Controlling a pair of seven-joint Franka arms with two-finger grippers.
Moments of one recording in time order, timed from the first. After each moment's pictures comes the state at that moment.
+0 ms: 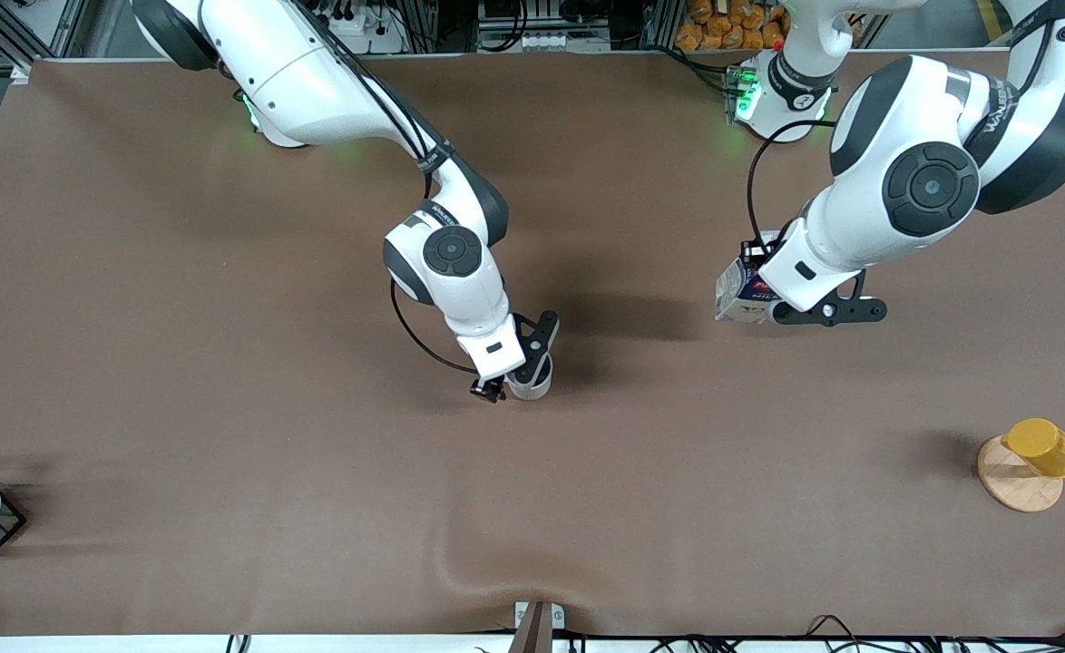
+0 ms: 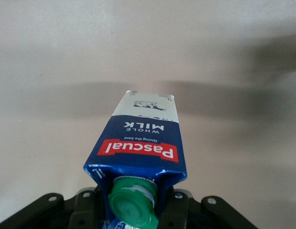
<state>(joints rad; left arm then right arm) -0.08 0.21 -0.31 -1.62 0.00 1.55 -0.41 0.55 0.75 0.13 -1.46 -0.19 2.44 -0.42</state>
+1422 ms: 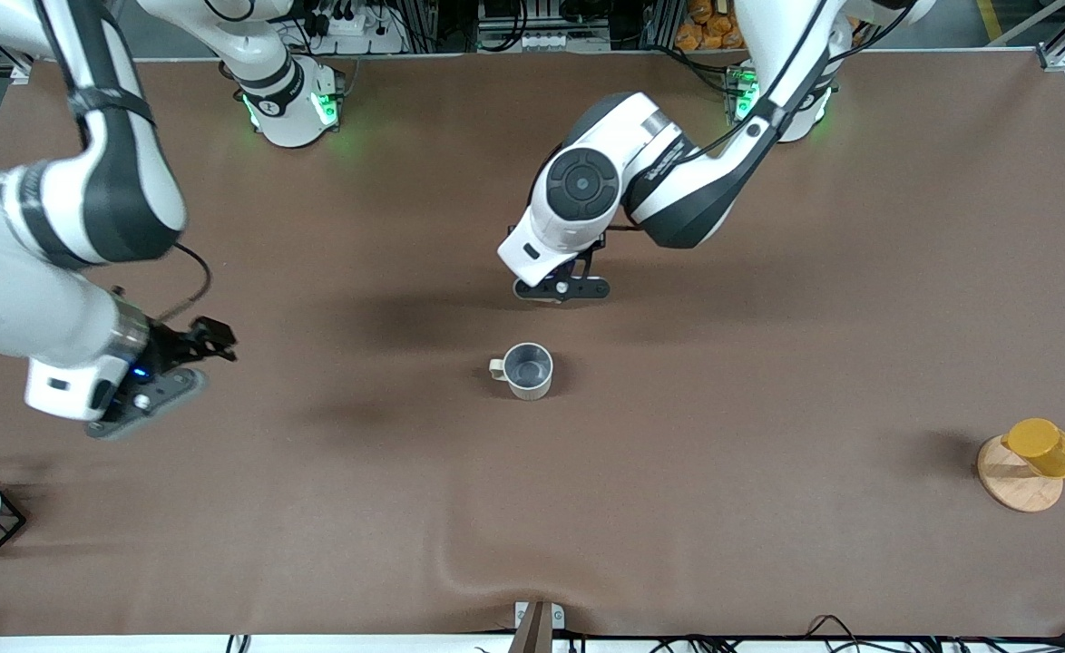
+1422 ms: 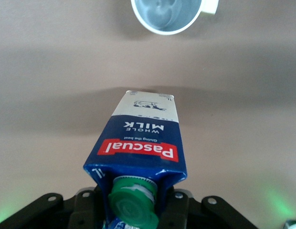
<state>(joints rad) -0.51 0.57 -0.34 -1.40 -0.10 1.81 -0.79 -0.02 0.30 0.13 -1.54 -0.04 1.79 -0.35</state>
